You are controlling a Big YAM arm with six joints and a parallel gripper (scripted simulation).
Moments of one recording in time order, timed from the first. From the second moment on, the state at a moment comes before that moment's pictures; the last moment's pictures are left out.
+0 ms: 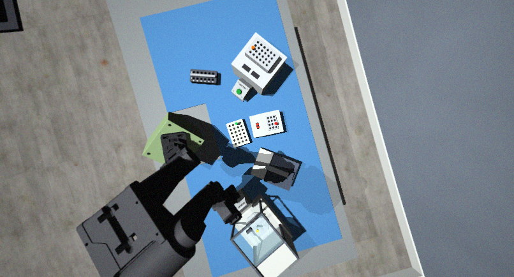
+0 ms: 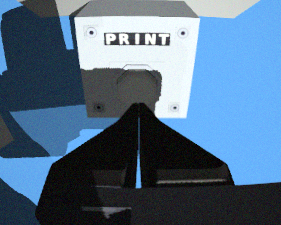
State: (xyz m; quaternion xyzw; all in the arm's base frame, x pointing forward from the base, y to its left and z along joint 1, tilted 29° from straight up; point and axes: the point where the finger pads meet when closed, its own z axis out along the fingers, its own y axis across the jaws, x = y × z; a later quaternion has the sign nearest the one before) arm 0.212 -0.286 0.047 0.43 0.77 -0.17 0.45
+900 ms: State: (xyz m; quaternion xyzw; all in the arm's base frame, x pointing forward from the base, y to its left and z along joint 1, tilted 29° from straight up) arm 0.219 -0.294 0.041 0.43 0.77 -0.17 0.45
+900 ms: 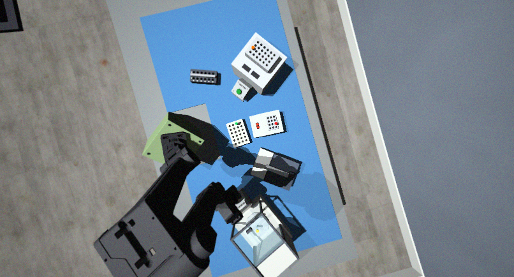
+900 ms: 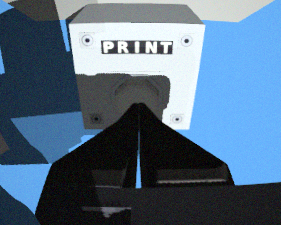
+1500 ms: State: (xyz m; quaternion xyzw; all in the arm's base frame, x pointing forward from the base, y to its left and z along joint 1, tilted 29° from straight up) arm 0.223 -0.299 0.036 0.43 0.77 -0.17 0.45
